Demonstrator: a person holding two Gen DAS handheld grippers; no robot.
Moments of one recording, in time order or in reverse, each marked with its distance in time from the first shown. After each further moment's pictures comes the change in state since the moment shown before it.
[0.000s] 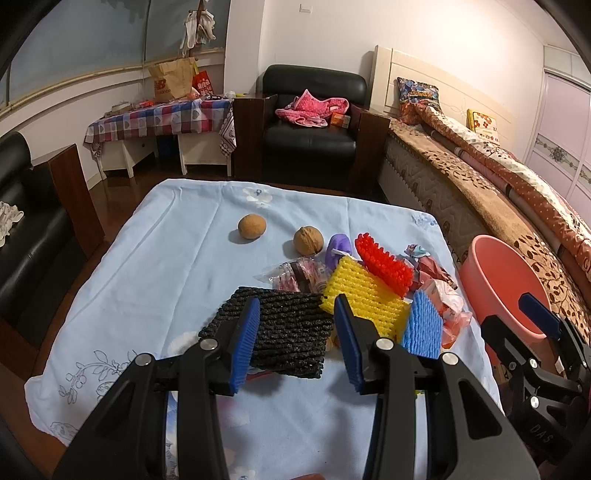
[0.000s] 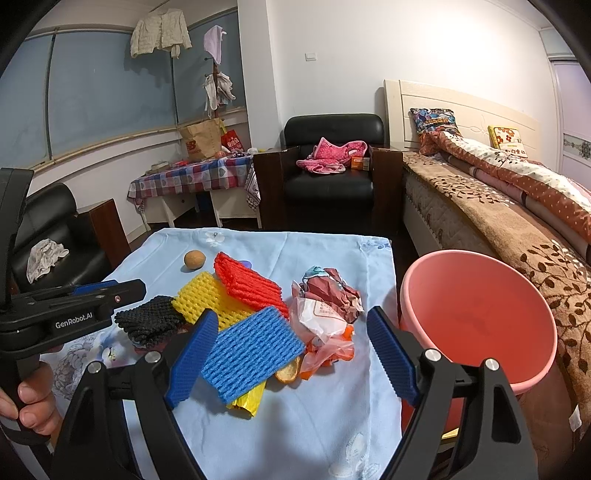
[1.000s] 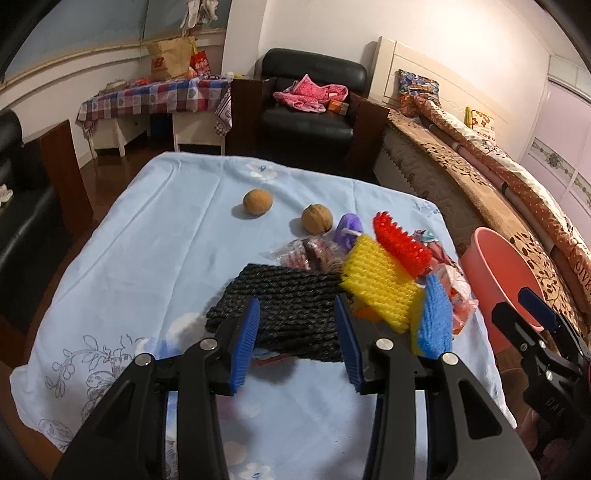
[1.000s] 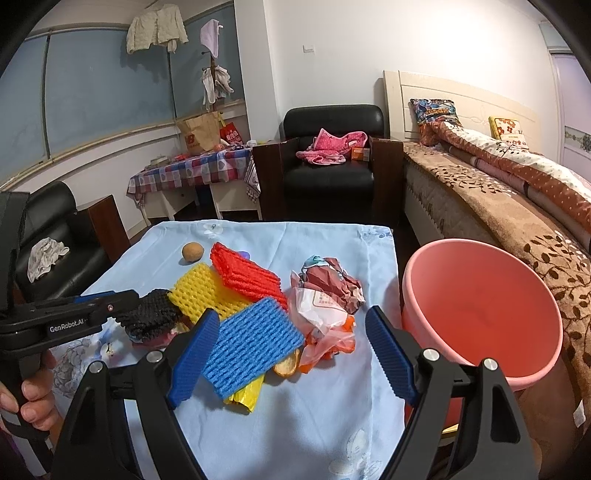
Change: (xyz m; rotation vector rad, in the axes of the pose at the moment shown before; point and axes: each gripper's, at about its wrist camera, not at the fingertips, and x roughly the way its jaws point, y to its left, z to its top) left arm 0.012 0.023 -0.014 -0.056 0.082 -0.060; right arm 0.006 -0.002 -0.001 0.015 0.046 0.009
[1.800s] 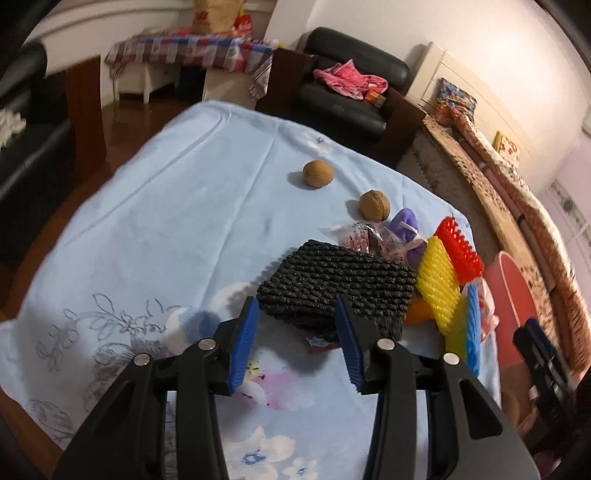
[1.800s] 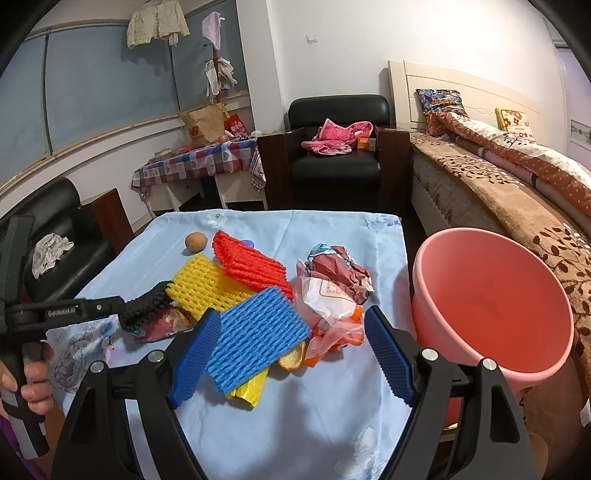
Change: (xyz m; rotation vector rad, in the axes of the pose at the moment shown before) left arm 0.011 0.065 0.000 -0.224 0.115 -0.019; right arm 0.011 0.001 -0.001 0.000 0.043 0.027
